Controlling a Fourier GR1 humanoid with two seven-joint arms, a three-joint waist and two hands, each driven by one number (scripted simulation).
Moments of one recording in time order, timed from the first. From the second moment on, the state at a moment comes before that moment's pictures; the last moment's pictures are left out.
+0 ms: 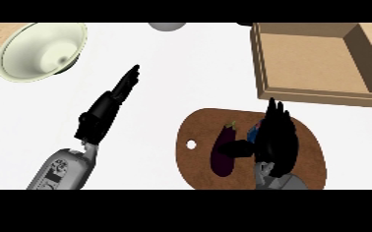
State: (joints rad) left arm -0.25 0.29 -0.31 -1.50 0.09 0.05 0.06; right arm -0.13 0.00 0.38 -1.70 1.11 0.03 1.23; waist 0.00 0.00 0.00
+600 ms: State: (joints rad) left arm -0.23 0.30 -0.29 -1.50 0.08 0.02 0.04; right arm -0.12 -0.01 0.34 -1.65 1.11 0.03 1.20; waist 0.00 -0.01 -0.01
